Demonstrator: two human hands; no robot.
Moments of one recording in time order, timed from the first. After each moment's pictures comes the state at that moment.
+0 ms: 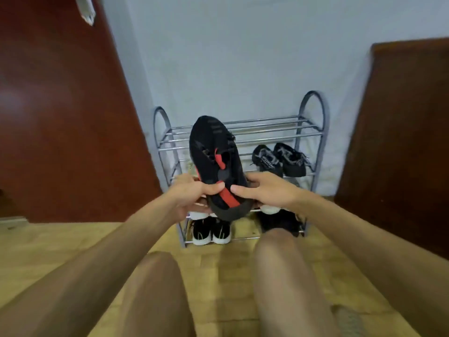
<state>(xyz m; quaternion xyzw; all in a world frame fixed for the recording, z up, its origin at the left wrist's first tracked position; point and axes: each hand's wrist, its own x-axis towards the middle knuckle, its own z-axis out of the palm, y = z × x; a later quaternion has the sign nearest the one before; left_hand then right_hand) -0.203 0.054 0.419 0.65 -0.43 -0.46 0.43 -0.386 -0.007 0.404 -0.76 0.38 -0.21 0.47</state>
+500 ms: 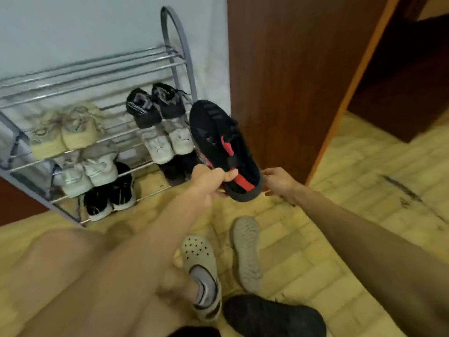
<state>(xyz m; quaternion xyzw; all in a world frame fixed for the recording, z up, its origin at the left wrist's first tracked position) -0.480 0.024 0.289 0.60 -0.41 -0.61 0.32 -0.665 0.023 0.232 -0.45 0.70 -0.26 0.49</state>
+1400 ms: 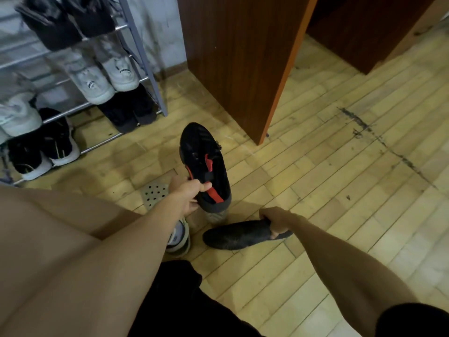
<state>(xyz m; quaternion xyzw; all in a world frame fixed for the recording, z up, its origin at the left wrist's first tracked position) -0.496 0.098 0.130 0.69 -0.33 -0.63 0.16 -0.724 0.208 0.052 -0.61 0.65 0.21 0.40</state>
